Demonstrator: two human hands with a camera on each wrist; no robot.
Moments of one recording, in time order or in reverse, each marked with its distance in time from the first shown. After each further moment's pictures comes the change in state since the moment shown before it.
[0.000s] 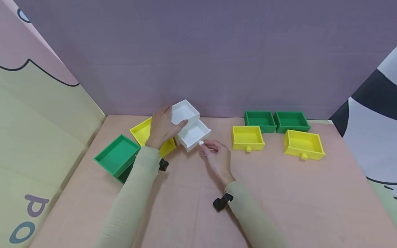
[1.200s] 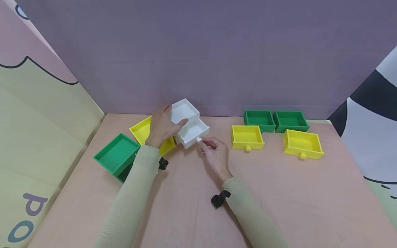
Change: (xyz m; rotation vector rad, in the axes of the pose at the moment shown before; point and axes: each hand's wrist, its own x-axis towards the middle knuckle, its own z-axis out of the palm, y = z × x) left_hand -0.001 0.000 0.000 -0.010 0.017 0.013; right_hand 0.006 -0.009 0.005 0.042 0.024 -0.003
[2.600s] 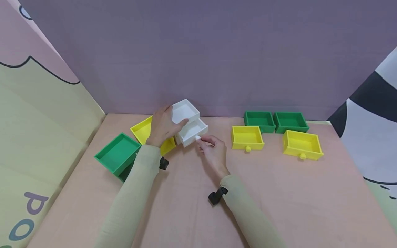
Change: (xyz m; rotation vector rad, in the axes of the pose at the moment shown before) left_hand -0.001 0.000 -0.001 -0.002 -0.006 -0.008; right_hand 0.007 -0.003 0.006 0.020 -0.010 0.019
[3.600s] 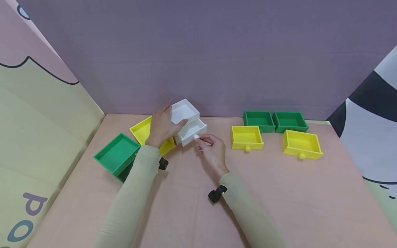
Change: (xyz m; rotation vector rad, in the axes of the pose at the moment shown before) left_hand 0.000 0.002 -0.002 0.020 -0.009 -0.004; right_hand 0.005 -0.001 0.002 0.026 -0.016 0.025
